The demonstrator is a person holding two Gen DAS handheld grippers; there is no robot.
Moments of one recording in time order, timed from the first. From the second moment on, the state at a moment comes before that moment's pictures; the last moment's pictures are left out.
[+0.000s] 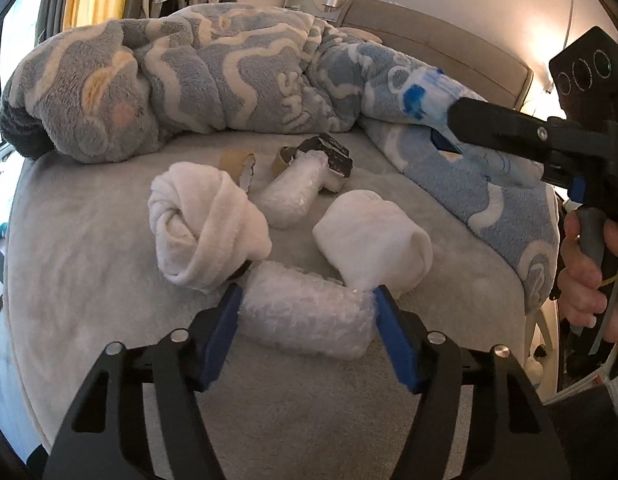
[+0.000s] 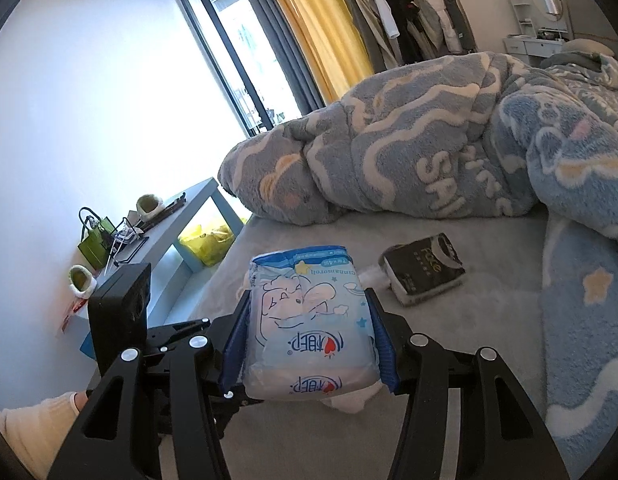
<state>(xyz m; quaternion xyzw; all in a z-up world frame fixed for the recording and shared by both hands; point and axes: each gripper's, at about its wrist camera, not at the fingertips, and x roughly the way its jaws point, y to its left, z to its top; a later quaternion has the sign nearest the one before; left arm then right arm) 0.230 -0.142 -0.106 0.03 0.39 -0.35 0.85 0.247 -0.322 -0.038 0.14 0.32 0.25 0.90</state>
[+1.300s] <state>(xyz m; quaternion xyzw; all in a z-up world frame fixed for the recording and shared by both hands) 0.180 0.065 -0.085 -0.05 0.44 -0.10 0.89 0.238 -0.120 -0.026 0.07 0.34 0.32 0.88</state>
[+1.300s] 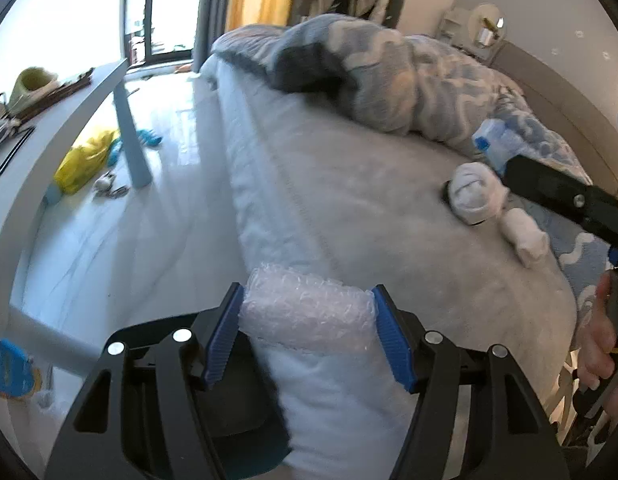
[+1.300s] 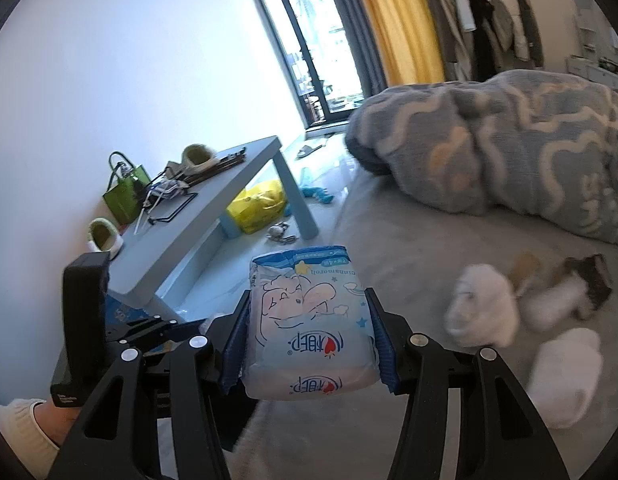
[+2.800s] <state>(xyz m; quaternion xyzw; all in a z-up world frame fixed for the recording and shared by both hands) 0.135 0.250 -0.061 -0.11 0.43 0.01 0.90 0.247 0.120 -0.160 -0.07 0.52 0.33 0.79</state>
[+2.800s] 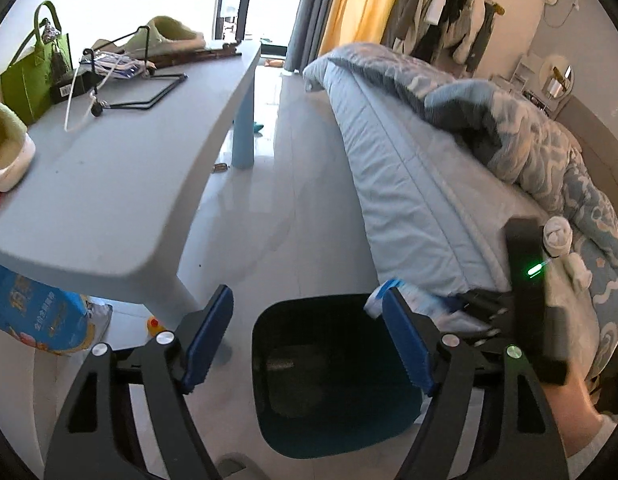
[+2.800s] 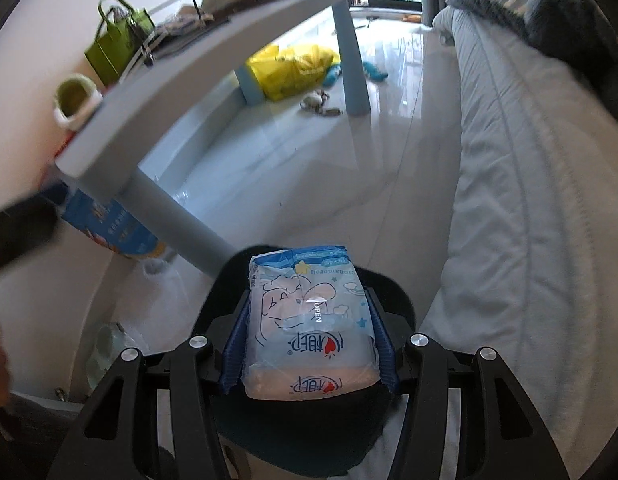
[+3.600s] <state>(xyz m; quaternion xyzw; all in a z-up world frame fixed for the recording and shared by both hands) 0.128 0.249 -0.001 -0.12 0.34 0.00 0.93 0.214 0.133 -0.218 -0.17 0.57 0.32 0.73</state>
